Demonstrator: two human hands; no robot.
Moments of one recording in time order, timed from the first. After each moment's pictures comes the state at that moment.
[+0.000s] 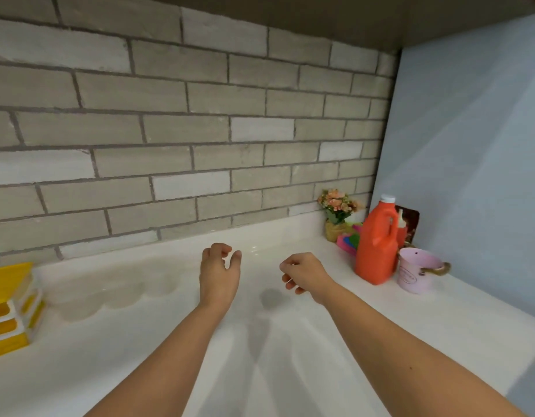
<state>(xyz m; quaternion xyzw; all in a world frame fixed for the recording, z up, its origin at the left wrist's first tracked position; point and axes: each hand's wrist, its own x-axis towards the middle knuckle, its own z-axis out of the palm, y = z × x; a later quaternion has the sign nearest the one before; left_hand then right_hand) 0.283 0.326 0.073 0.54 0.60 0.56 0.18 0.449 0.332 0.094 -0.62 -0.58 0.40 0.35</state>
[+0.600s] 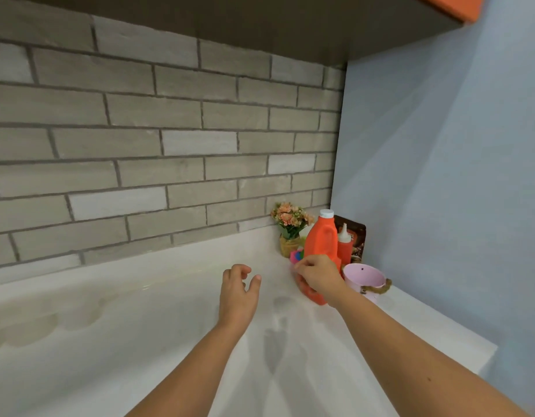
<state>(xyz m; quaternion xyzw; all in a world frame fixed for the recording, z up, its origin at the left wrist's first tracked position) 0.465 0.357 0.059 0.59 0.57 0.52 0.25 0.625 0.362 0.106 -0.65 -0.56 0.33 0.41</state>
